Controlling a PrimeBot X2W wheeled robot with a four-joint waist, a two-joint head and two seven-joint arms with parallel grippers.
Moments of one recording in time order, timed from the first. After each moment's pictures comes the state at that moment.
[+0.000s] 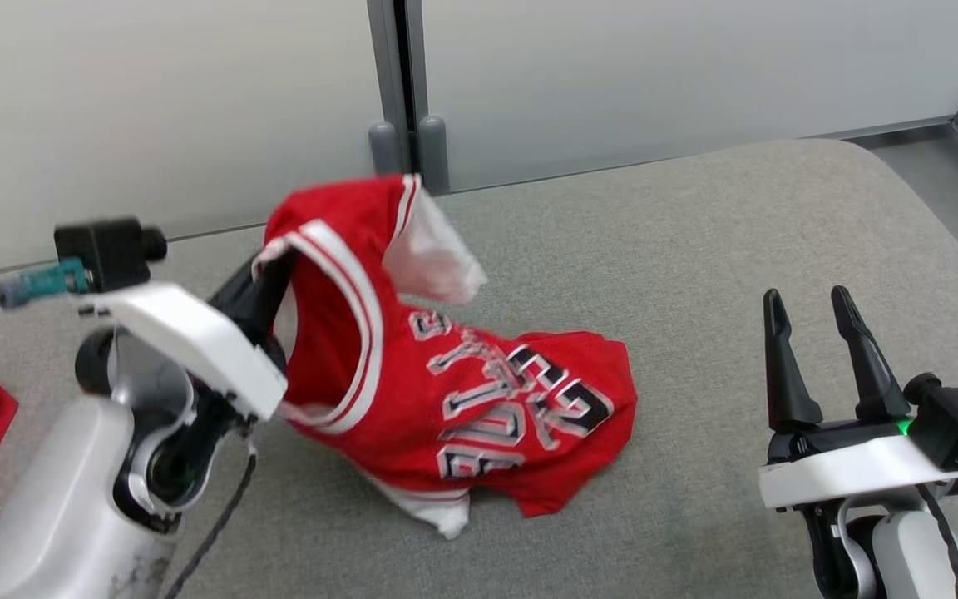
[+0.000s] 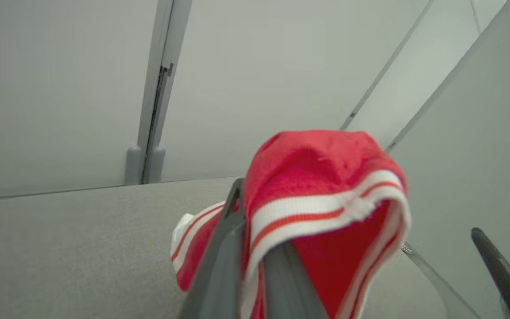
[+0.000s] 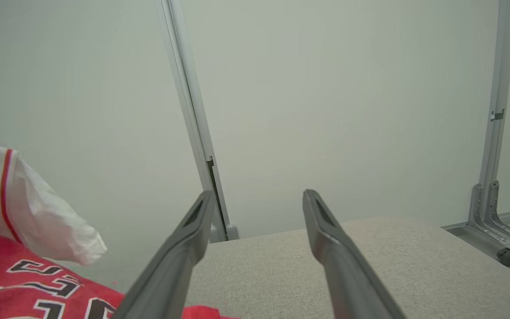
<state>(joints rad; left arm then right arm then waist) -0.45 0.35 -0.37 0.10 -0.96 0.02 0.26 -0.17 -0.05 0.10 0.10 0.29 0.13 -0.23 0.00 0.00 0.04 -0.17</state>
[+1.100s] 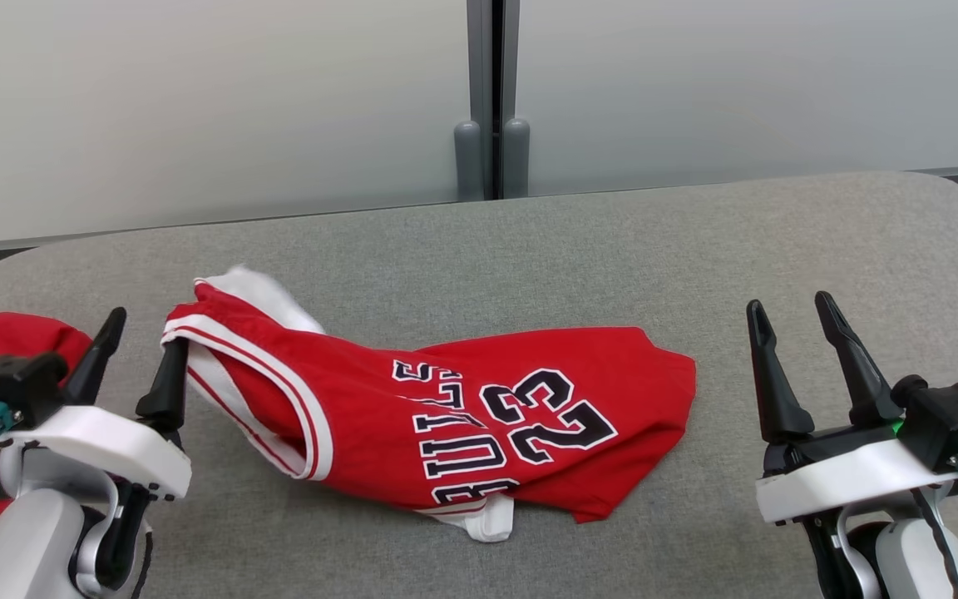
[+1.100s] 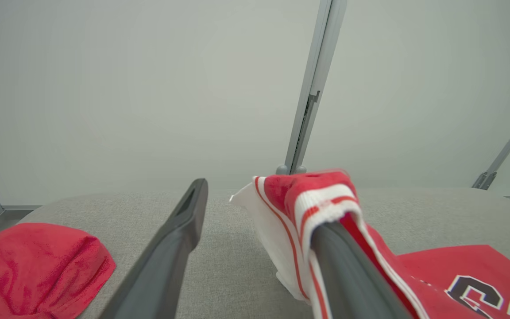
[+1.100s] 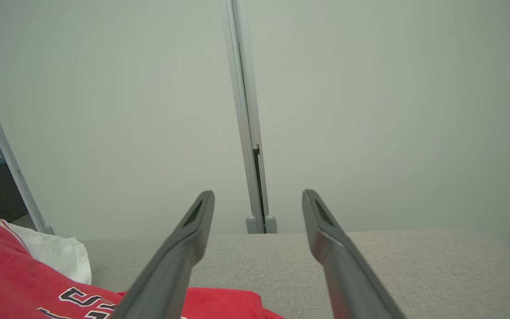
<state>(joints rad) -0.34 0.43 -0.37 0.42 -0.76 -0.01 -0.19 -0.16 -0.09 0.14 0.05 0.28 0.13 -0.17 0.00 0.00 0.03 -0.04</state>
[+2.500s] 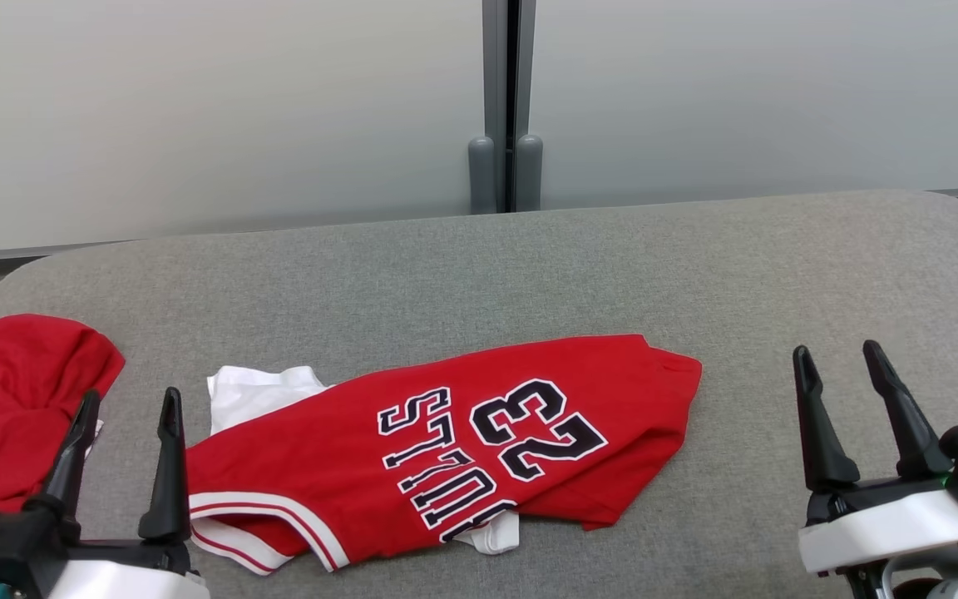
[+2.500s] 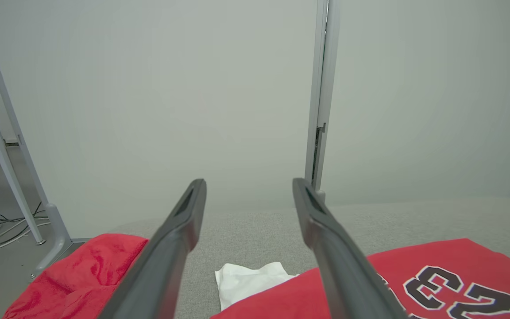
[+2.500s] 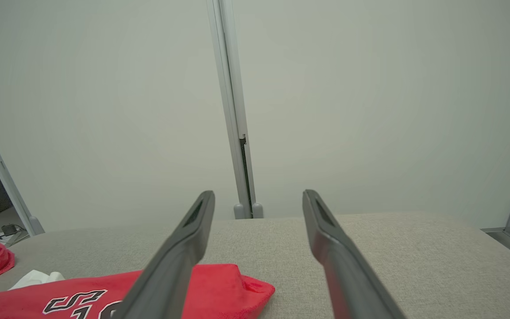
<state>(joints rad) 0.10 0.57 -0.32 -0.28 -0.59 0.39 -0.19 -0.01 -0.09 0.05 -0.08 0.26 0.13 -0.10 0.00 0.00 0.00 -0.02</state>
